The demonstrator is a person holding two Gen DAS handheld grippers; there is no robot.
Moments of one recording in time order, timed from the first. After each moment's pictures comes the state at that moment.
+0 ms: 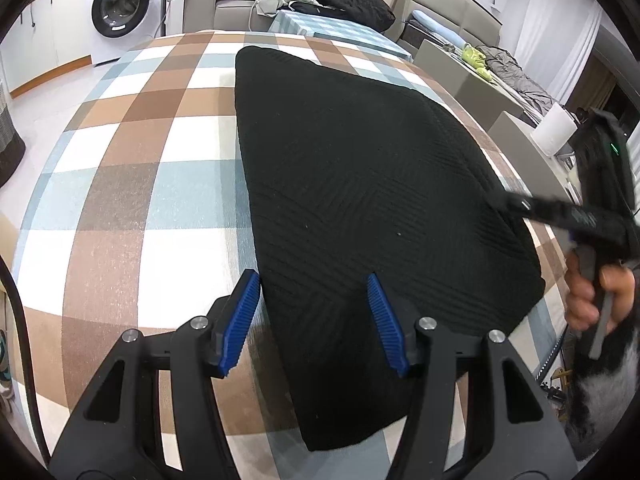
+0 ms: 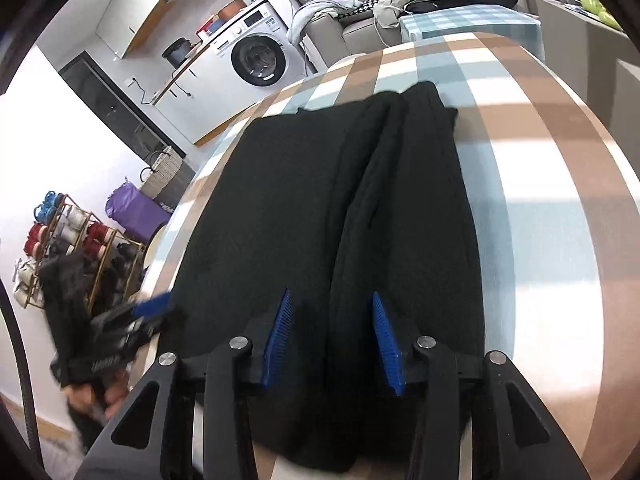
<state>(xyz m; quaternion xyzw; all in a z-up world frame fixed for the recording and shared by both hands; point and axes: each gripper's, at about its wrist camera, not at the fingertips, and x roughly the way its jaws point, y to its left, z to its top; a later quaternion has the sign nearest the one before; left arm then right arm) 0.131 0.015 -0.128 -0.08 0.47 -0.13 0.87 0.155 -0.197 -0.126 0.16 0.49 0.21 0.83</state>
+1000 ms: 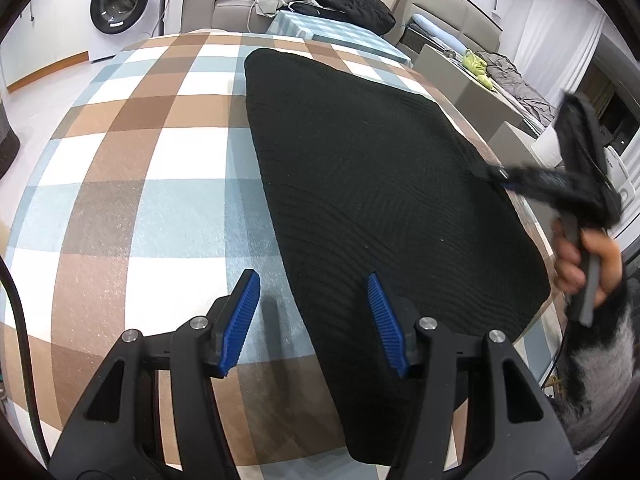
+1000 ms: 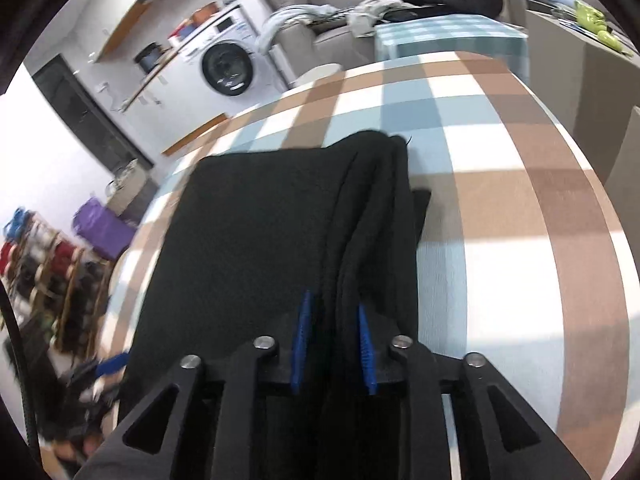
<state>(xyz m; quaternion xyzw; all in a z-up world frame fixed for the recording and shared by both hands) 0.156 0.013 -0.130 -0.09 0.47 -0.13 0.87 0.232 -0.233 -0.124 0.14 0.49 0.17 0.84</state>
